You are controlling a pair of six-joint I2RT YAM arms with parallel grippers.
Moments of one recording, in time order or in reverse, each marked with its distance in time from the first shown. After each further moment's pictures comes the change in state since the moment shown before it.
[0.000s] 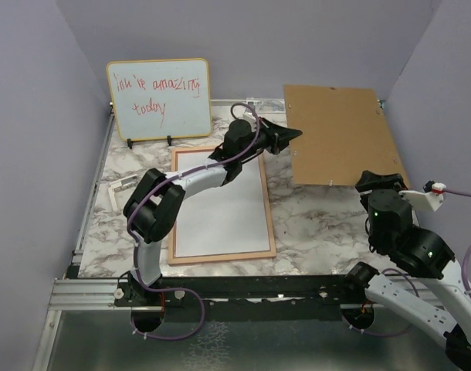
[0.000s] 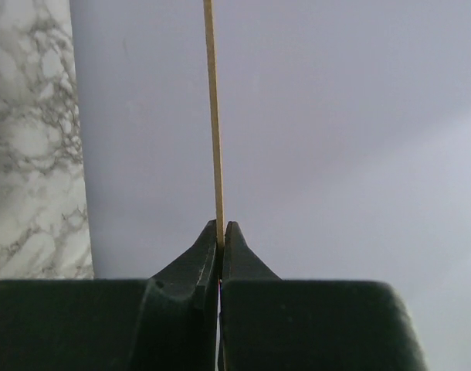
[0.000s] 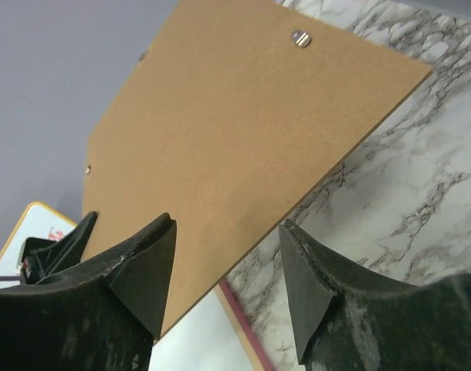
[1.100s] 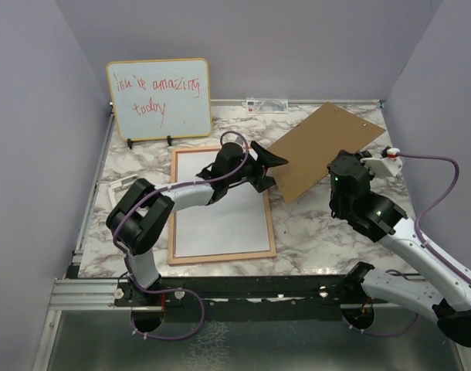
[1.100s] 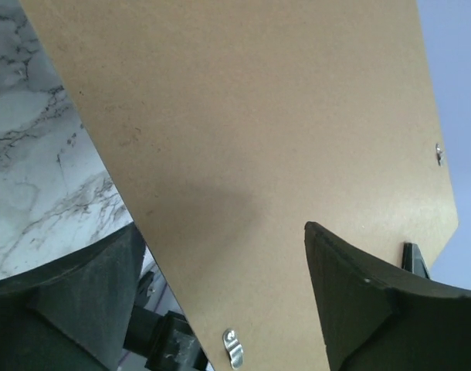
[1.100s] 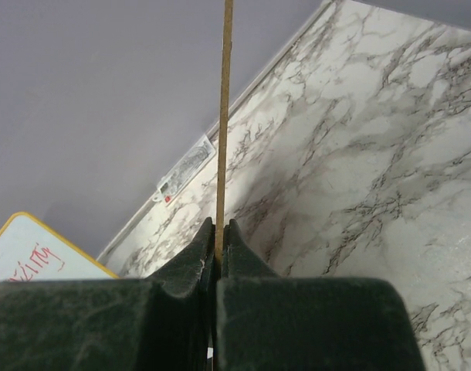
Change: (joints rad) left arm 0.010 -0.174 -0.320 -0.195 0.059 0.142; right arm 0.000 0.325 0.013 0.444 0.040 -0.198
